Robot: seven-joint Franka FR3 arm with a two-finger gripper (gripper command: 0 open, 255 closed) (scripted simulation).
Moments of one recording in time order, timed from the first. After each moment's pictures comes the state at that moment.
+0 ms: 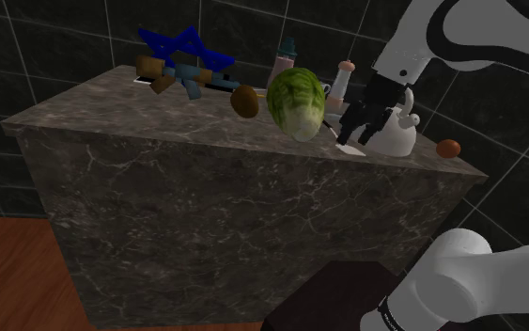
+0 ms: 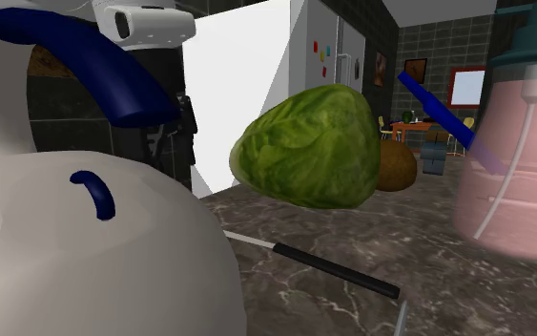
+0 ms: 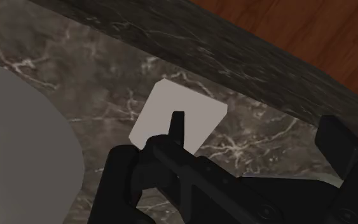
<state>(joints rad) 0.00 -0.82 0.02 -2.26 0.12 1.54 0.16</state>
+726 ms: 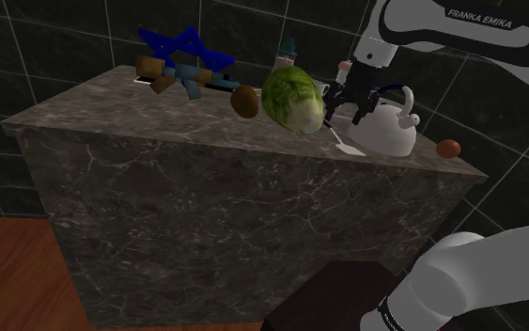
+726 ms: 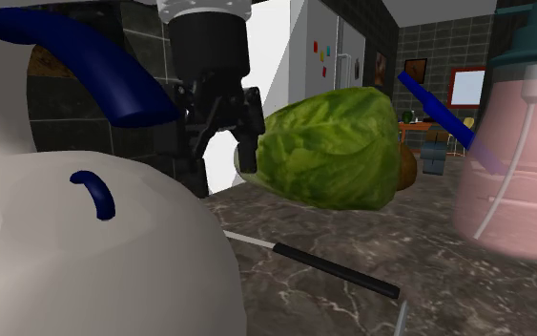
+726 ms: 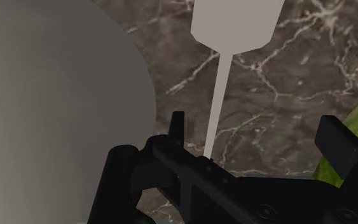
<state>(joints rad) -0.14 -0.53 0.02 -2.03 0.02 1.58 0.36</state>
